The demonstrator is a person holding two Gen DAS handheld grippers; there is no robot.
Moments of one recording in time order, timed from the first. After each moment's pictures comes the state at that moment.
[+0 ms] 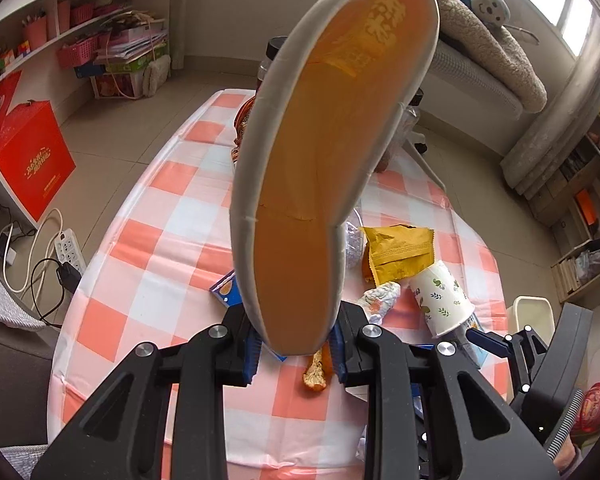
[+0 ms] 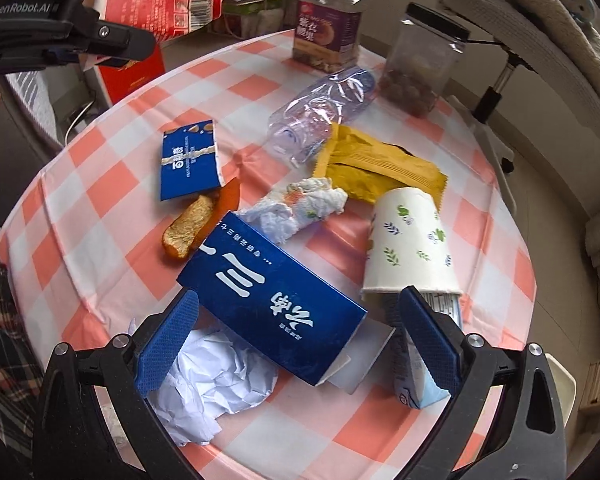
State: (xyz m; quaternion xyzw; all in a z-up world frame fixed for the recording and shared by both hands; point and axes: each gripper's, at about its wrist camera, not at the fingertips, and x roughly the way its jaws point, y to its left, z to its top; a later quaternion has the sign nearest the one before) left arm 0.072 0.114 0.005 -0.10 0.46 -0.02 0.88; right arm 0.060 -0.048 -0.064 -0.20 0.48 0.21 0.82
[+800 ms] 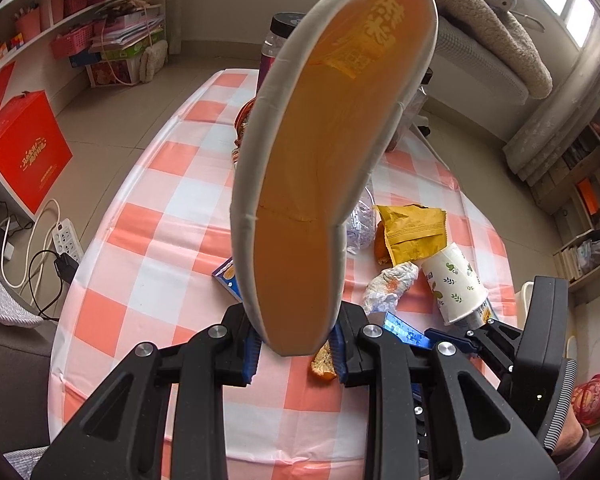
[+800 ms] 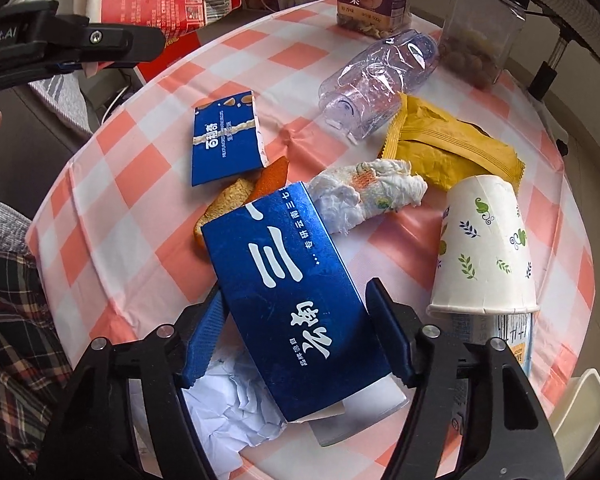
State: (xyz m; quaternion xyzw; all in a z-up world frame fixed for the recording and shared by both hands) left arm 0.077 0.121 -0.013 -0.10 0.49 -0.02 0.87; right arm 0.073 -0.037 -0.083 -0.14 0.54 0.28 0.78
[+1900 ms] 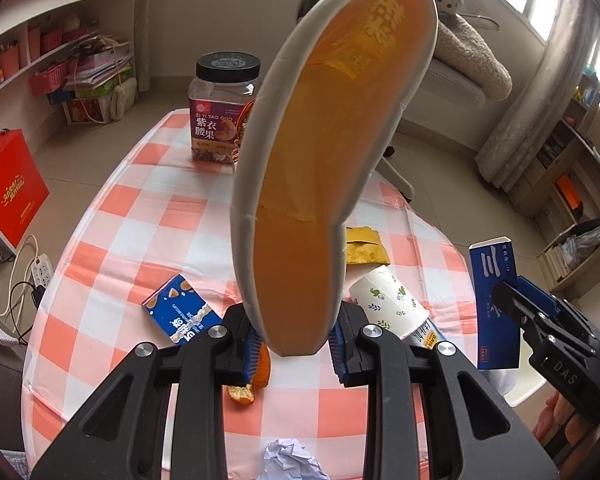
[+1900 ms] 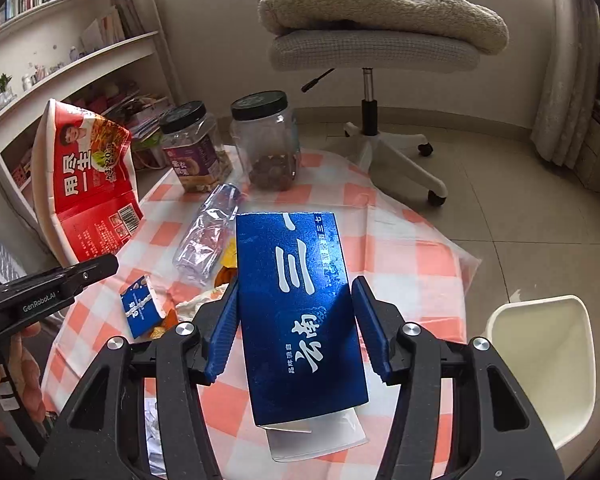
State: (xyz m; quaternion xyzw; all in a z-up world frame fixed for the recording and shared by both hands) left arm 0.078 0.045 0.010 -0.08 0.43 -0.06 0.90; right arm 0.063 -0.180 0.017 0.04 0.38 0.08 0.92
